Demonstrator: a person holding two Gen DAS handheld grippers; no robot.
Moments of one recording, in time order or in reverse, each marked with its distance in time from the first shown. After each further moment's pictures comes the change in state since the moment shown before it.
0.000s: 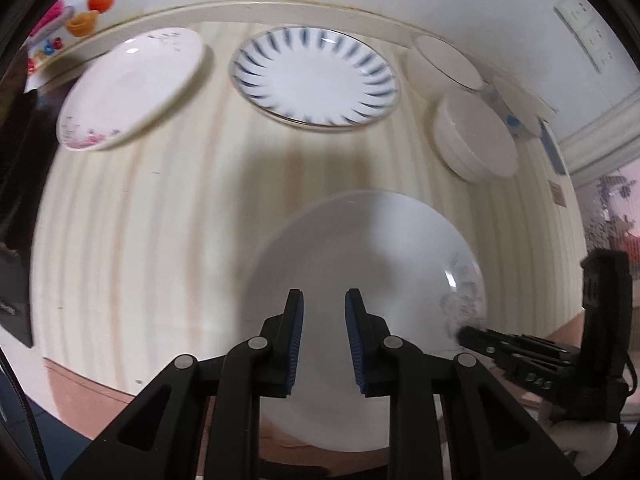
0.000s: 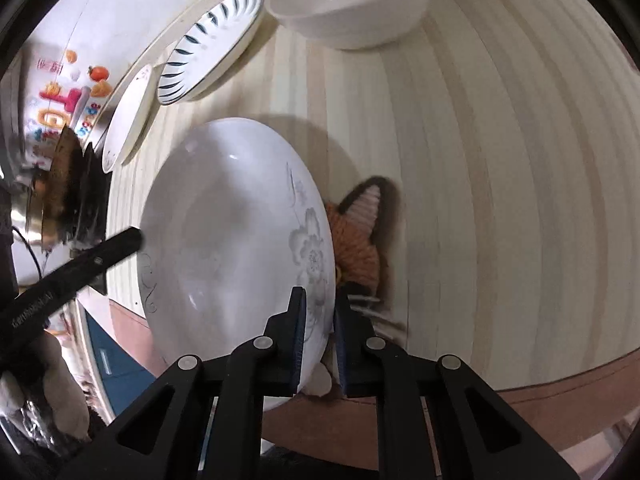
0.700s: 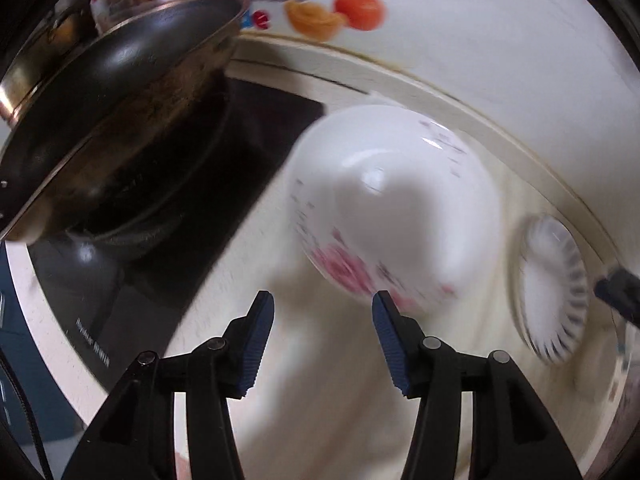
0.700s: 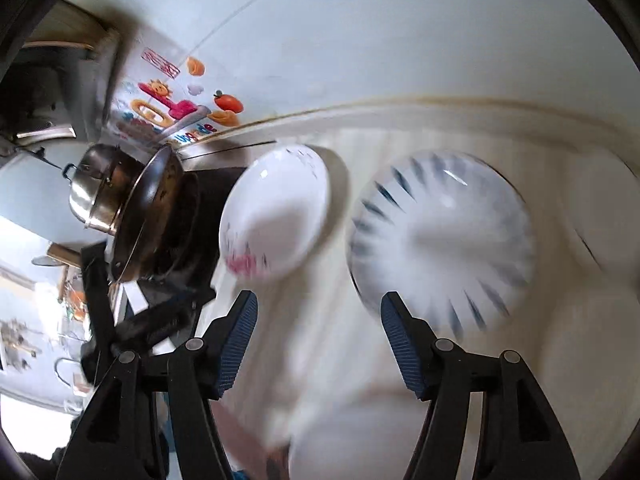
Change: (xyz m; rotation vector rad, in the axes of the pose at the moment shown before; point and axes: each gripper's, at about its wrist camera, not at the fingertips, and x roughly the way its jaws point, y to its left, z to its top) left arm -0.014 0.219 0.094 -0.456 -0.173 0.273; right arm 0.006 0.240 0.204 -0.419 -0.077 0.177
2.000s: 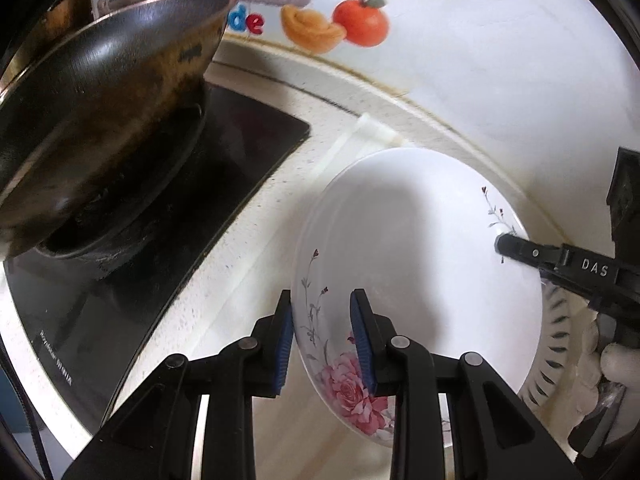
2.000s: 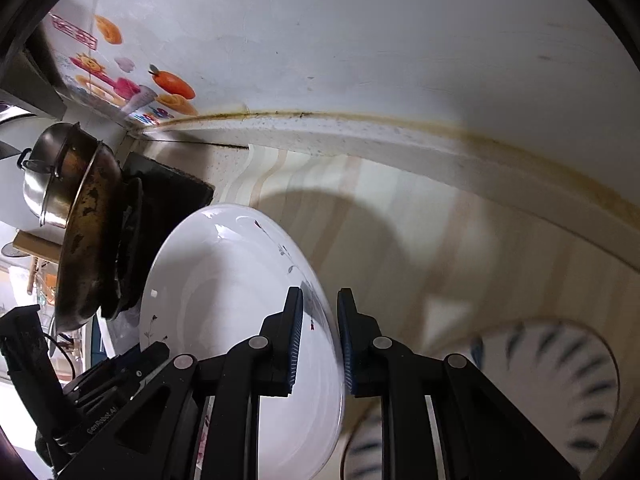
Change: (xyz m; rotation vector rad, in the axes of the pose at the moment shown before) left arm 0.007 -0.005 0.019 -0.049 -0.038 -0.116; right arm 0.128 -0.008 0.093 -0.055 0.086 -0.033
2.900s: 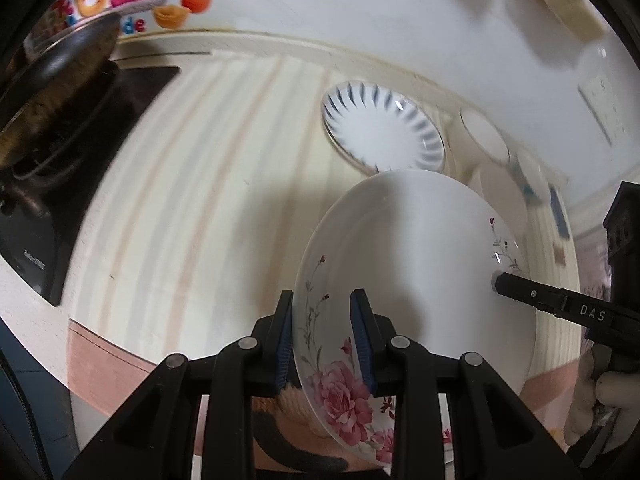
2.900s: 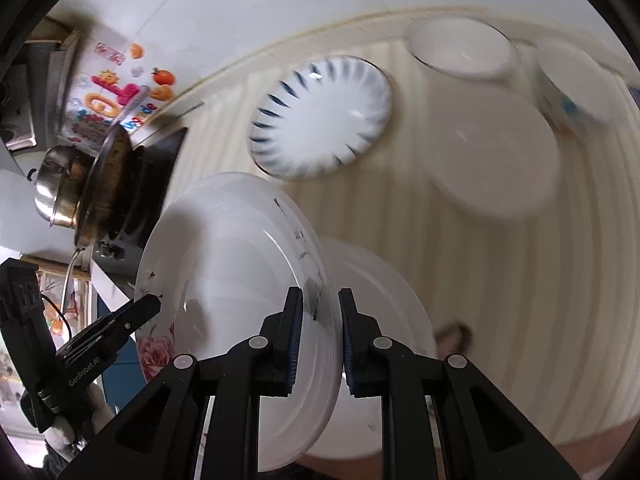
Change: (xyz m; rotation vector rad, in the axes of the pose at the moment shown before) left arm -0.096 -0.082 -0.179 0.333 0.131 -0.170; right arm -0.188 -0.061 -0.306 0.290 -0.068 -0.112
